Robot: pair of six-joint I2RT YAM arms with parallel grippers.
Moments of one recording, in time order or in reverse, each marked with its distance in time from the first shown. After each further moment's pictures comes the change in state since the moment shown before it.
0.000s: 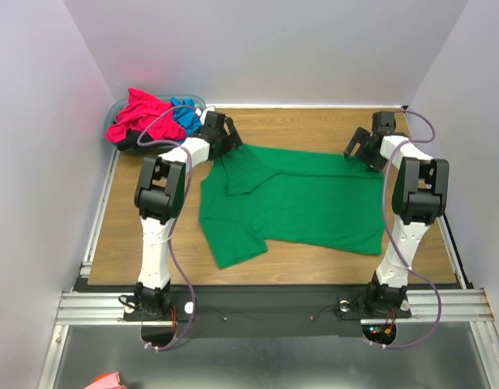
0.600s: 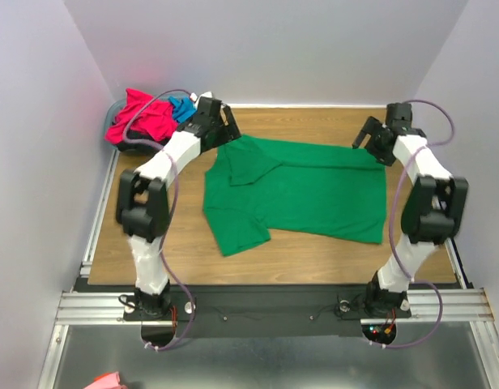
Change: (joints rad) left arm -0.013 -0.102 0.142 -0.230 0.015 0.074; right arm -0.021 -0.147 0.024 -0.098 -0.026 -0.011
